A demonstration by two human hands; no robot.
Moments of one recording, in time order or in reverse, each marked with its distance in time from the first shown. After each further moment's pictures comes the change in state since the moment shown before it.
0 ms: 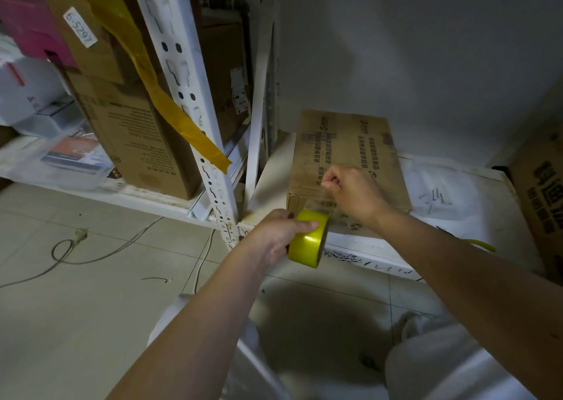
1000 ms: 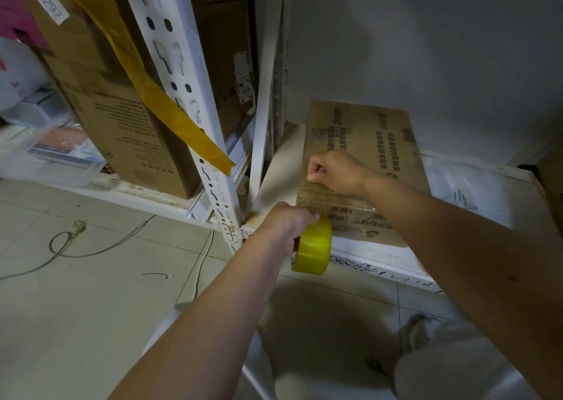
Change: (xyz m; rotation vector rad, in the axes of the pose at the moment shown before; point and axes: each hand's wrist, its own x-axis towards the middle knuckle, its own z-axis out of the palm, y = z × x) left_hand 0.054 0.017 -0.004 0.066 0.180 -0.164; right_hand 0.085 -0.004 0.027 -0.131 -0.360 -0.081
